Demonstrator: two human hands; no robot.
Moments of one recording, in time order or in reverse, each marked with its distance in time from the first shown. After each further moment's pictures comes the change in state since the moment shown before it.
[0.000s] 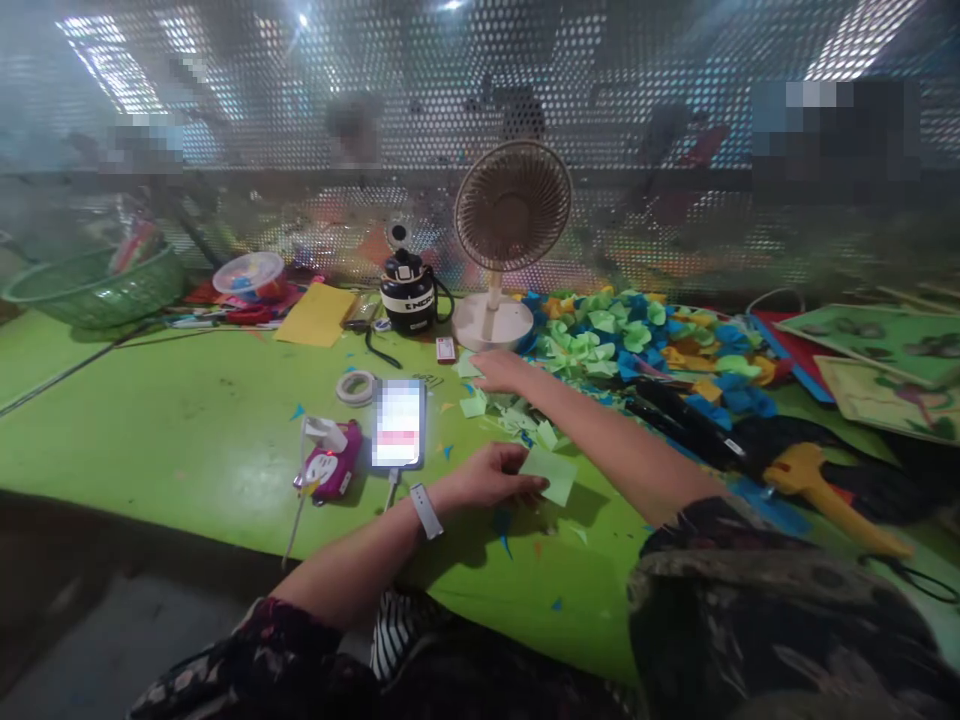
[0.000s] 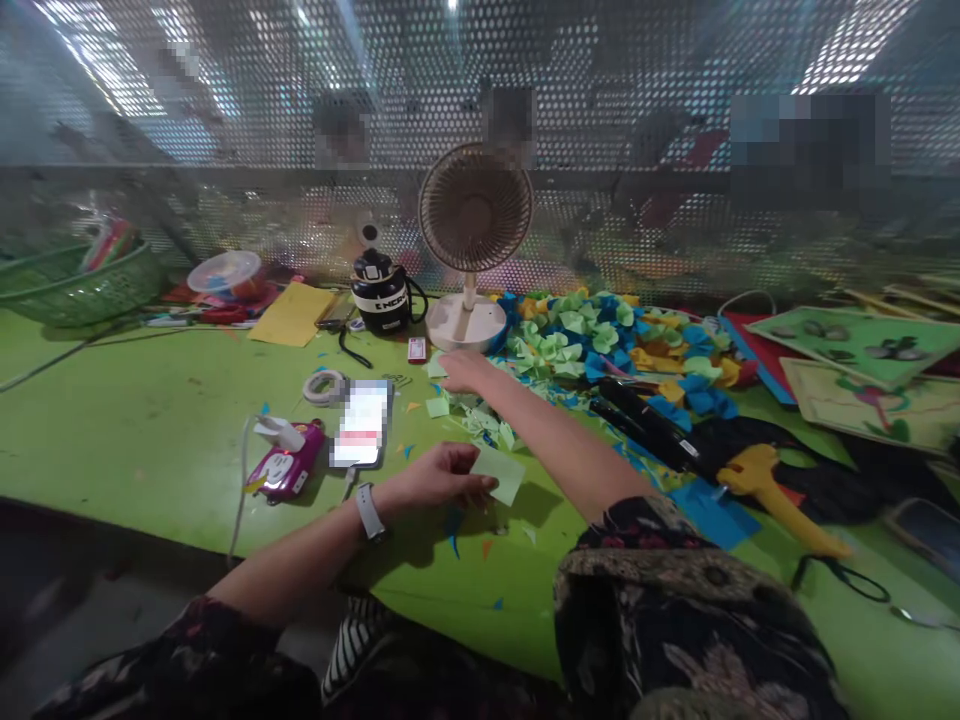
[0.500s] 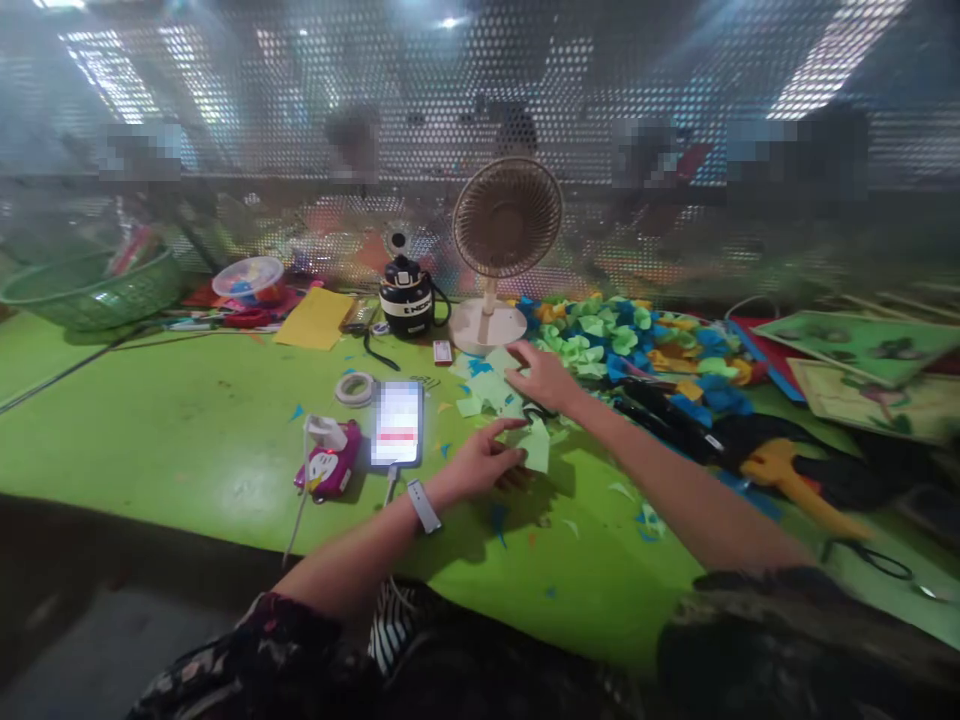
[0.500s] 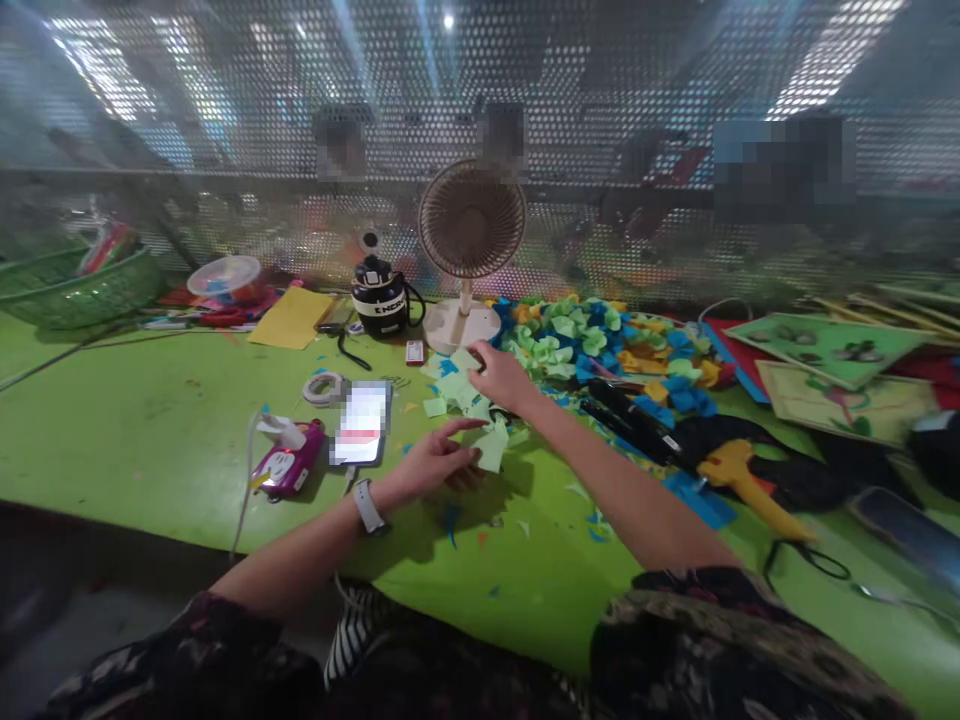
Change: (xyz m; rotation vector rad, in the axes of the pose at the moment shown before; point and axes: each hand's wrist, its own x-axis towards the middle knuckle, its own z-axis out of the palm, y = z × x) left_hand -0.003 0.007 -0.003 -0.038 0.147 0.047; right_hand -0.077 0.010 -0.016 0.414 0.432 0.256
